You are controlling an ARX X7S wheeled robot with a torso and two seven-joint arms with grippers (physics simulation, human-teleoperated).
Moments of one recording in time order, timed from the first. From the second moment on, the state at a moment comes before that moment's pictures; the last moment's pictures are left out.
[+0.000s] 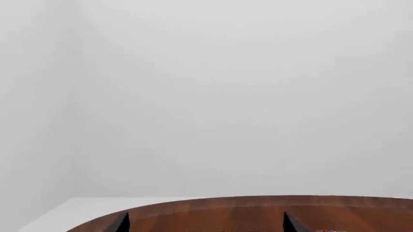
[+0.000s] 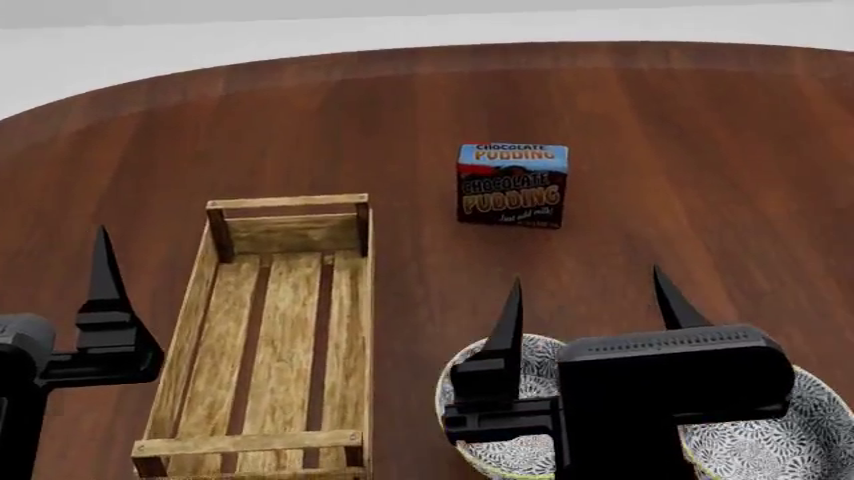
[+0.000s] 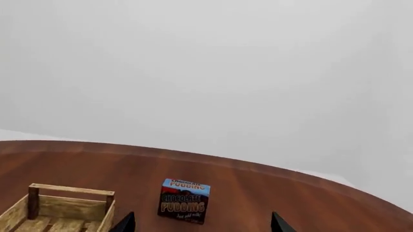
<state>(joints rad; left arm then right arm) -0.28 -0.22 0.13 0.46 -0.17 -0.39 -0.31 0.30 0.25 -0.18 -0.62 0.12 0.73 0.21</state>
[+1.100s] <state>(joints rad) -0.25 -0.25 0.12 0.48 -0.23 -0.31 -0.30 0.32 0.27 -0.21 -0.61 0.15 0.74 0.20</state>
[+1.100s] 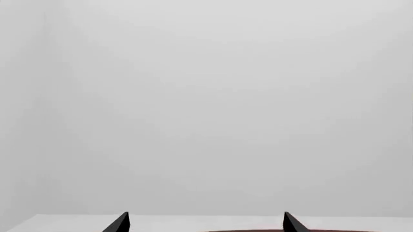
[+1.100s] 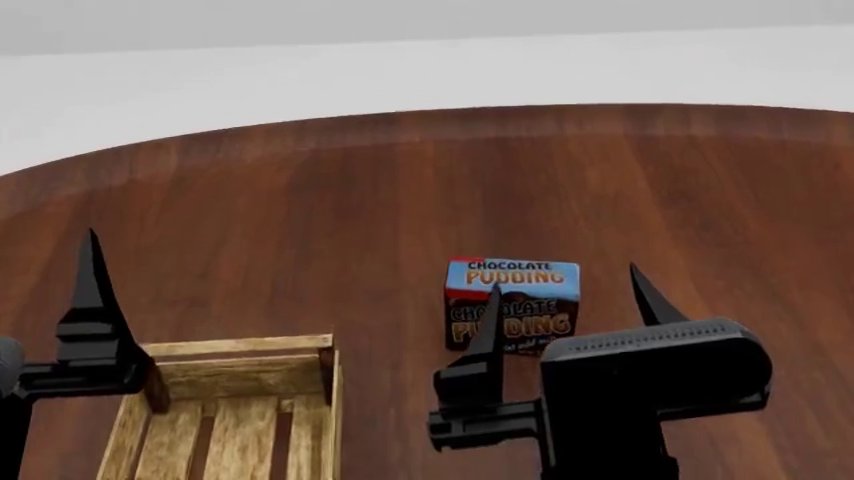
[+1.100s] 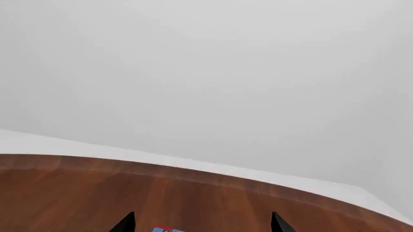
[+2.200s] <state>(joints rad) -0.25 -0.28 0.13 0.47 -0.23 -0.30 -0.33 0.32 0.28 -0.21 -0.60 0.19 0.72 0.21</state>
